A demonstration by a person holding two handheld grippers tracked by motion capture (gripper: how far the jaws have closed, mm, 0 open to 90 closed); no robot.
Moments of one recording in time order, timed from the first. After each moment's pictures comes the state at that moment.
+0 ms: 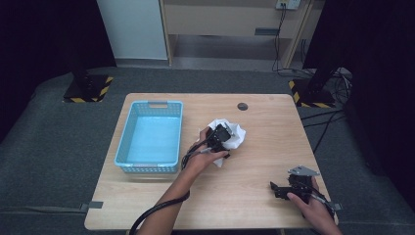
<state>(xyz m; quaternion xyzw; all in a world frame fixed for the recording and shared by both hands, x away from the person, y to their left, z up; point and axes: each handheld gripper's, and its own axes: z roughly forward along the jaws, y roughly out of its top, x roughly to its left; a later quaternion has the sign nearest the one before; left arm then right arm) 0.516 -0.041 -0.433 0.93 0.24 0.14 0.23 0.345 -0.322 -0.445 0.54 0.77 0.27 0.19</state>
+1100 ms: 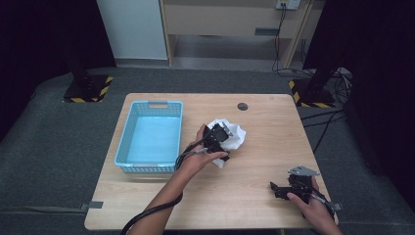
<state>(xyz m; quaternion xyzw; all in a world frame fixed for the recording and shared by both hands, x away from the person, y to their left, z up) 0.503 -0.029 -0.408 0.93 0.24 0.12 0.25 0.346 -0.322 -0.446 0.54 0.77 0.27 0.19</state>
